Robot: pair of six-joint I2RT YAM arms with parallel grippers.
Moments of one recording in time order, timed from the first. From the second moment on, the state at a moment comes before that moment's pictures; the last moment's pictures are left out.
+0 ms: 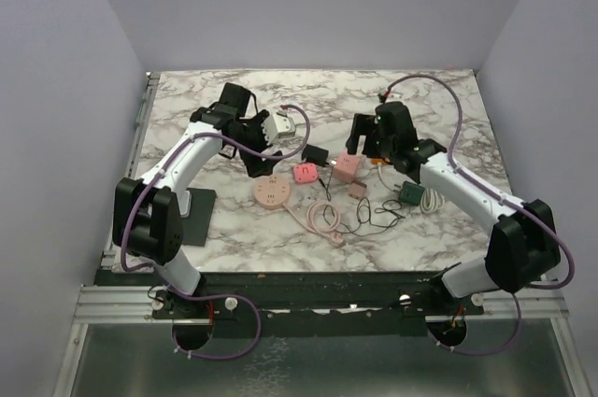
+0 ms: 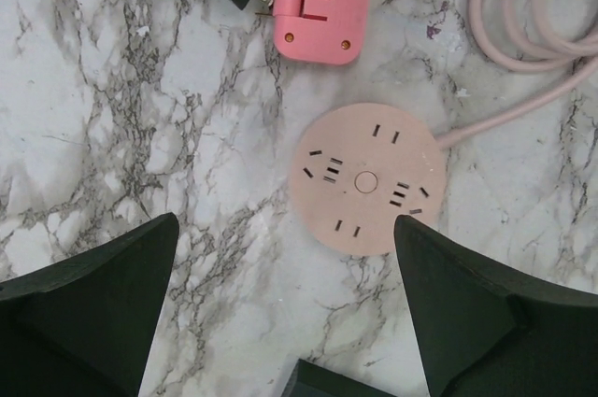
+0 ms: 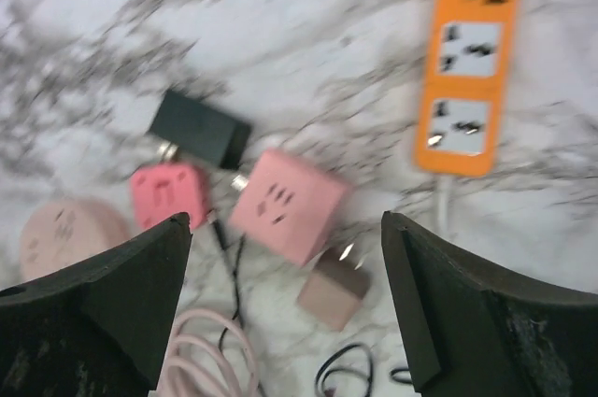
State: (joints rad) left arm -0.32 1.65 1.38 -0.79 0.52 0.87; right arm 0.53 1.42 1.03 -0.25 0.11 0.45
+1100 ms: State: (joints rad) left arm -0.74 1.67 1.18 -0.75 0.55 0.90; right arm 0.29 2.09 1.52 -0.43 0.25 0.25
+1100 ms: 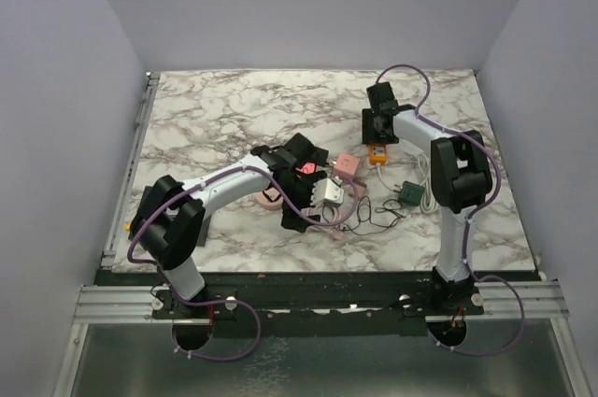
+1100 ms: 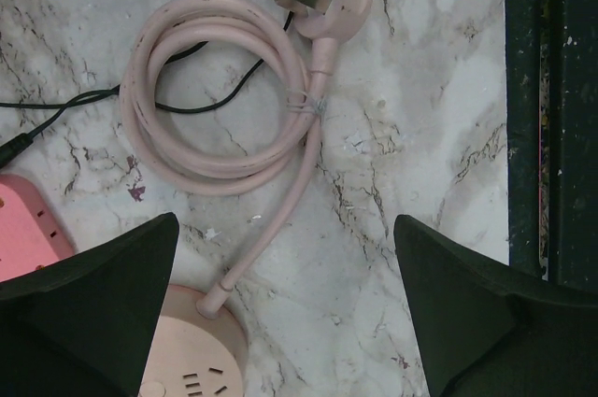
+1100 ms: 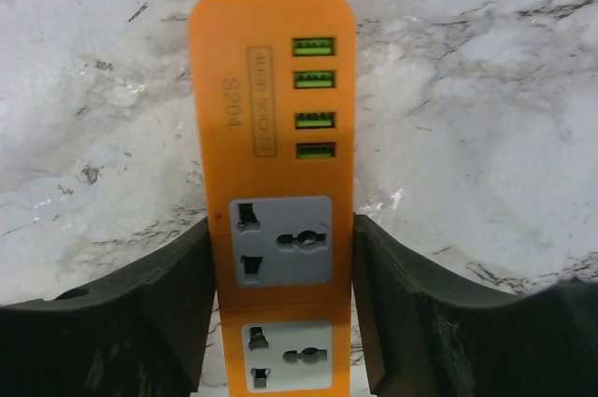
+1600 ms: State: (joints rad) left arm -0.75 1.69 1.18 -0.73 0.54 0.89; right arm 0.28 1.67 1.16 -0.22 0.20 -0.12
